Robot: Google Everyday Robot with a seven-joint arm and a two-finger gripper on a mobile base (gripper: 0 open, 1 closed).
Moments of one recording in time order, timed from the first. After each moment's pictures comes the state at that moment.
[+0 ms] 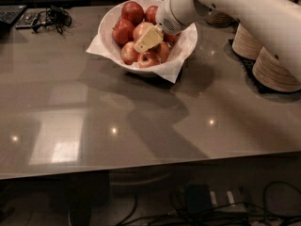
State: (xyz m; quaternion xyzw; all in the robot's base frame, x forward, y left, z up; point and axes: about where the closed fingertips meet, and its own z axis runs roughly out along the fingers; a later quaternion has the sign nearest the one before) arm 0.711 -0.019 0.941 -0.49 0.75 0.07 0.43
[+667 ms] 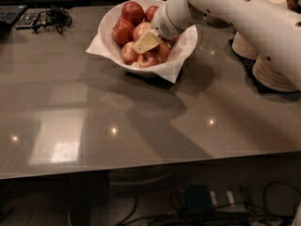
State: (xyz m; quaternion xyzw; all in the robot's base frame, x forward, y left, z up) arm 0.714 -0.011 0.927 -0.49 0.76 0.08 0.42
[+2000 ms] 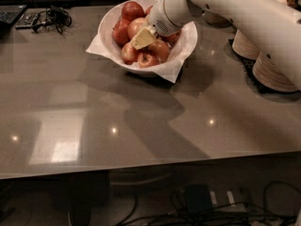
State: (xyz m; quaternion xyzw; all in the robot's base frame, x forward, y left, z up) arm 0.708 0.002 0.942 -0.51 0.74 0.08 0.43
